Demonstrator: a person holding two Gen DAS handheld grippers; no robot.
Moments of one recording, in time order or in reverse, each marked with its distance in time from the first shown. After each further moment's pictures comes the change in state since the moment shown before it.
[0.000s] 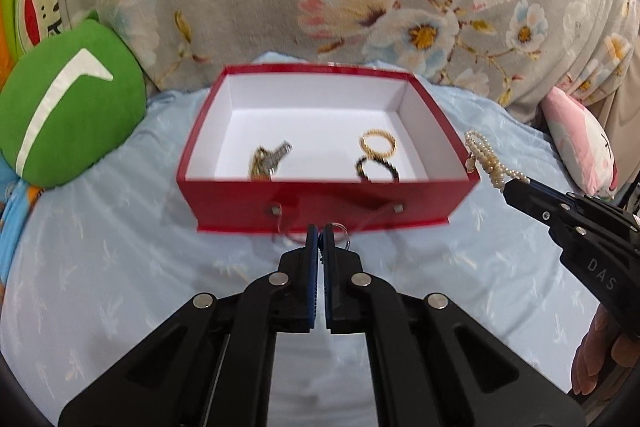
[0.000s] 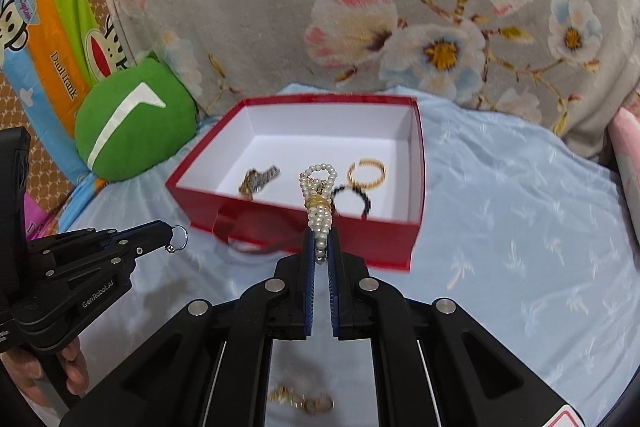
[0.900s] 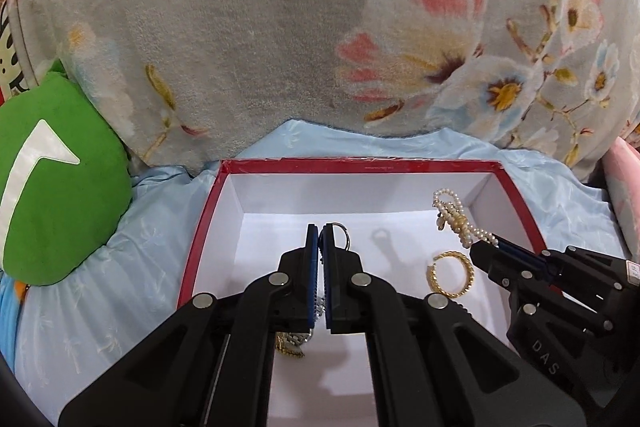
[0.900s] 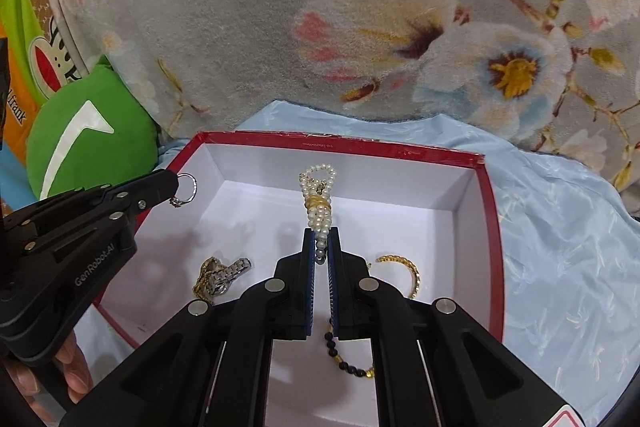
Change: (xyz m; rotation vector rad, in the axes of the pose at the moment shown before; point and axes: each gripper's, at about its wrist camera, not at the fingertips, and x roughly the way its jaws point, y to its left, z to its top) left arm 0.135 0.032 0.132 -0.001 -0.058 0.105; right arm 0.174 -0.002 0.098 -0.016 0.085 0.006
